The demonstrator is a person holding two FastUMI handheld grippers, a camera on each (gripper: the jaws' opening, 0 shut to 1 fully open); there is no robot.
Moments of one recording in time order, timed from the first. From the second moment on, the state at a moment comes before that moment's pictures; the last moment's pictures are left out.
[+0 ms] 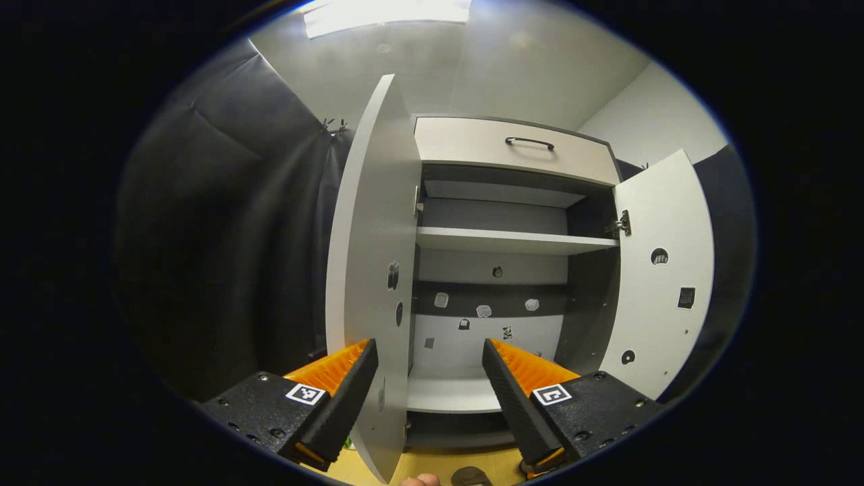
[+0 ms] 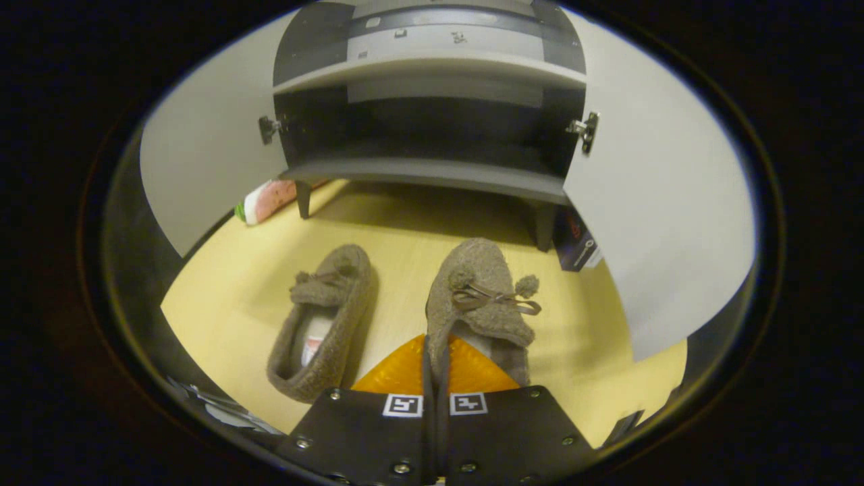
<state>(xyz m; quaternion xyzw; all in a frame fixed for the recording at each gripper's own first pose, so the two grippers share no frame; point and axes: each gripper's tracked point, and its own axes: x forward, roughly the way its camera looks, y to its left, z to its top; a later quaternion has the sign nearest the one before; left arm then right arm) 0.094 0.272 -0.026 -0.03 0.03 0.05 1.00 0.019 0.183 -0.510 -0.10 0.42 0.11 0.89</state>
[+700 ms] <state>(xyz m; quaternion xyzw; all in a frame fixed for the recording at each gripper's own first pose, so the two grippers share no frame) 0.095 0.274 -0.032 -0.02 0.03 0.04 1.00 0.204 0.288 -0.218 -0.08 0.16 0.16 0.97</state>
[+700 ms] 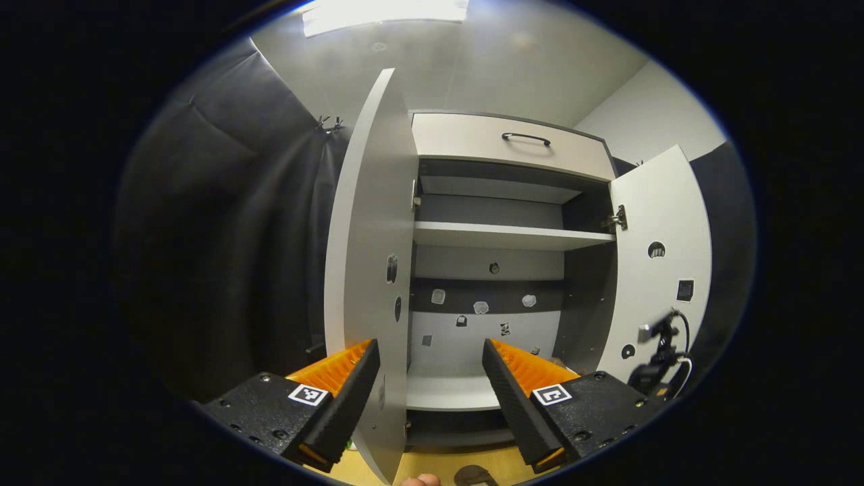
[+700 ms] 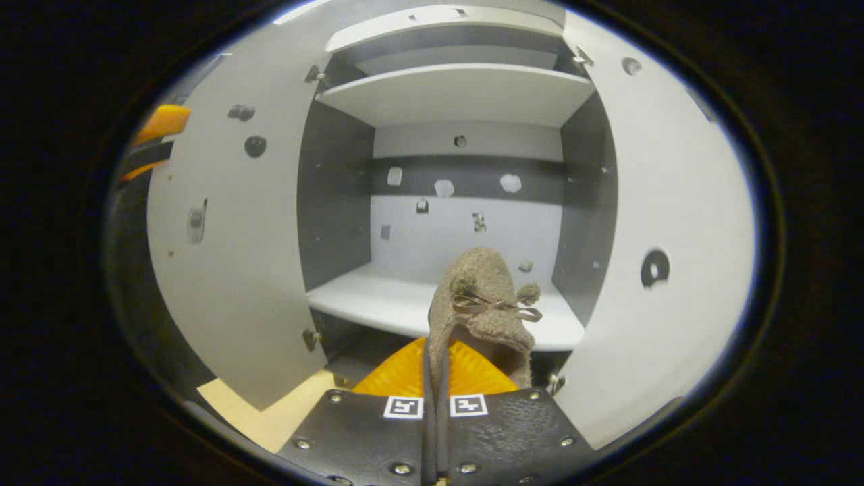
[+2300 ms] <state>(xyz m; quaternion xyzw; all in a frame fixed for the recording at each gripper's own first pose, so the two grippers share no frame) 0.097 0.278 -0.034 -0.01 0.04 0.06 1.00 0.415 0.255 -0.261 -0.03 0.22 0.05 0.97</state>
